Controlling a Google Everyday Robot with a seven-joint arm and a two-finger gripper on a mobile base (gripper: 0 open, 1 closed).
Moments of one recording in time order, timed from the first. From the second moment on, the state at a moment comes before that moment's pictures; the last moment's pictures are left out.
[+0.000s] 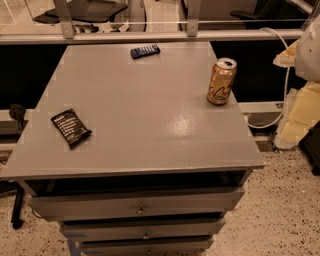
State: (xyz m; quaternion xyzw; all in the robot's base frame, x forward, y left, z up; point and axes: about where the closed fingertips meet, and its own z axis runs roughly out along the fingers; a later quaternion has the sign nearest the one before) arm 0.438 -0.217 0.976 -0.60 0.78 -0.03 0.16
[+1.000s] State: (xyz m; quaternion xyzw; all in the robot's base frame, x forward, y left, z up) arm 0.474 -0.239 0.950 -0.56 0.80 -0.04 0.19
